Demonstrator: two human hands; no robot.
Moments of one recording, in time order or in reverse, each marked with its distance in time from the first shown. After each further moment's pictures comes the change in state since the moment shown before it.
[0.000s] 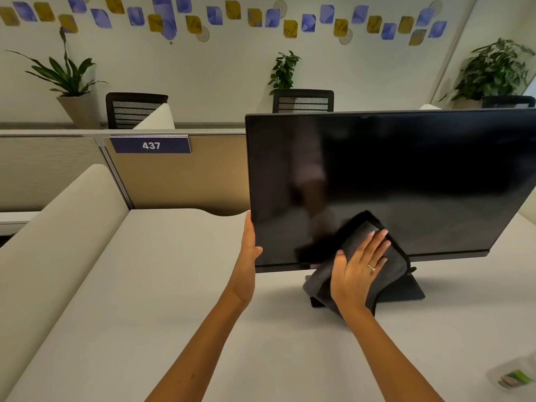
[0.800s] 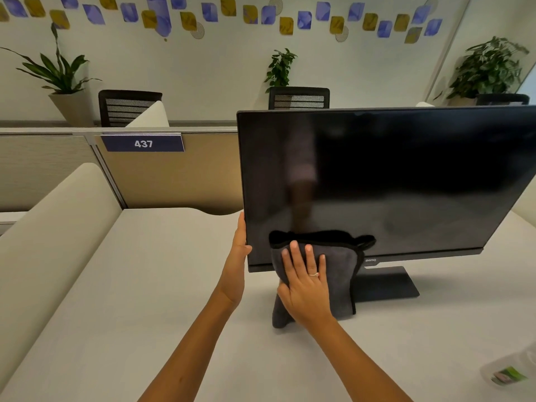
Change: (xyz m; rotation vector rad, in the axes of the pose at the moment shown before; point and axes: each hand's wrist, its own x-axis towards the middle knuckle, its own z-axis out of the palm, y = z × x) left_hand 0.000 0.002 -0.004 -0.046 0.001 -0.025; right_hand -0.048 -0.014 0.035 -0.350 -0.154 -0.648
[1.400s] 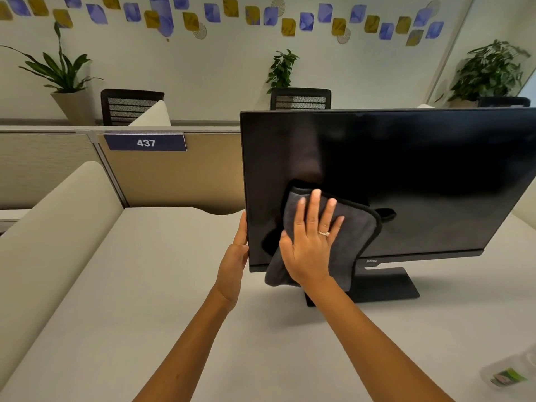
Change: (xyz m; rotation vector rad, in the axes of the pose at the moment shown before) left_hand -0.010 0.014 0.000 -0.048 -0.042 0.025; right_hand 0.078 -0.006 -0.052 0.169 0.241 0.169
